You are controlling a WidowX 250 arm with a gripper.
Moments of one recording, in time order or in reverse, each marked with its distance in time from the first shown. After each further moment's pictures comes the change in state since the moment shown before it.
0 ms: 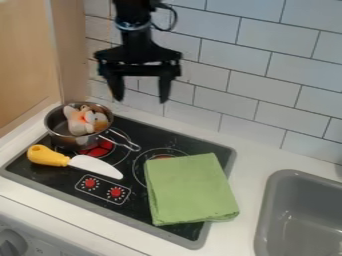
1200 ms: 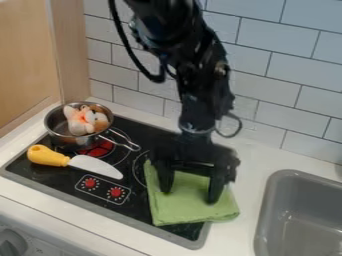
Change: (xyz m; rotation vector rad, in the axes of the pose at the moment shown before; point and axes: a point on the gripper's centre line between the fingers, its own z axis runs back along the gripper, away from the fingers) arm -0.089 -0.052 -0.066 0.029 0.208 -0.203
